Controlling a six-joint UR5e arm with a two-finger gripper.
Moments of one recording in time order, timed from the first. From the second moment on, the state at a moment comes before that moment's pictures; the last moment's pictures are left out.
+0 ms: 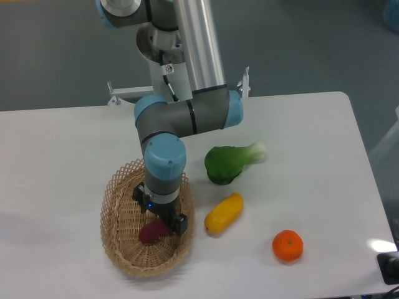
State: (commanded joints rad) arm 2.21 -2.10 -1.68 -0.84 1.44 0.89
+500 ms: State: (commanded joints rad) arm 2.21 -2.10 -1.68 -0.82 1.47 0.89
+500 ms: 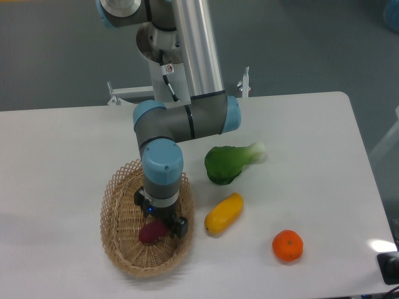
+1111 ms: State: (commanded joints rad) arm 2.21 -2.04 -1.66 -0.83 1.47 0.90
